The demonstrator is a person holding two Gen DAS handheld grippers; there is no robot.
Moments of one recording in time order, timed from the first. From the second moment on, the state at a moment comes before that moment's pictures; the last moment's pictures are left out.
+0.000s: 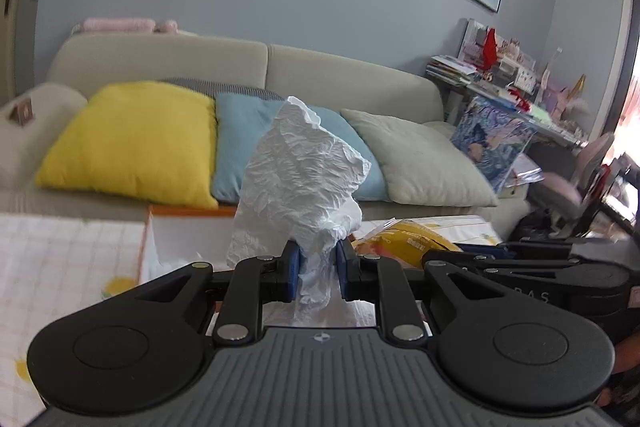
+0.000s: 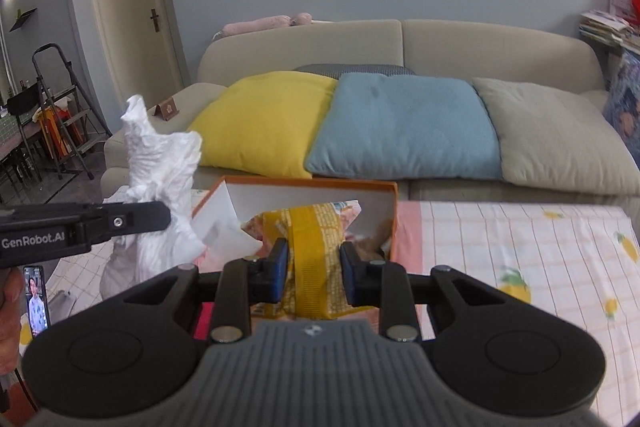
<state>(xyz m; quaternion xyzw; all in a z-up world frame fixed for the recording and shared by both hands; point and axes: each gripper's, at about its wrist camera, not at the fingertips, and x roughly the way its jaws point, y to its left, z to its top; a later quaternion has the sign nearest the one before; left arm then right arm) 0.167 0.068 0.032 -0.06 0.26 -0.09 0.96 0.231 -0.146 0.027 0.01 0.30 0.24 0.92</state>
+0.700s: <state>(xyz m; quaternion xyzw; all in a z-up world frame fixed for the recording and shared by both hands) 0.279 0.068 -0.067 0.15 0.39 0.00 0.91 0.346 -0.059 -0.075 -0.12 0.37 0.19 0.90</state>
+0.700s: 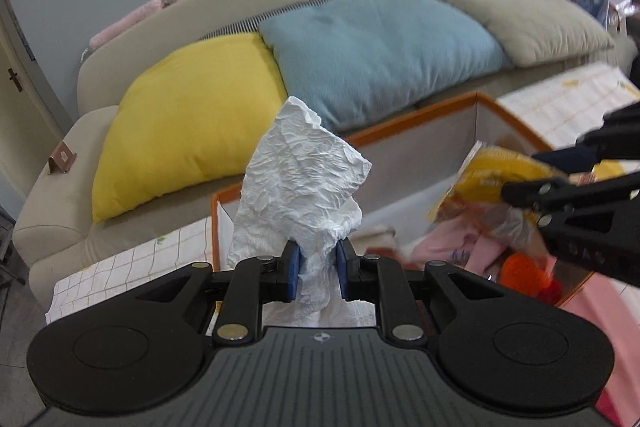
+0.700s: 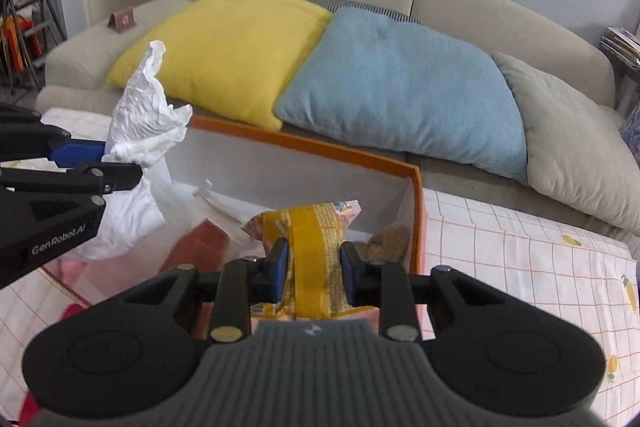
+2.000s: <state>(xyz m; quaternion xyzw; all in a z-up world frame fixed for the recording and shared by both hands) 0.202 0.049 0.061 0.10 0.28 -0.04 0.95 0.273 -0.119 0.046 -0.10 0.27 0.16 0.94</state>
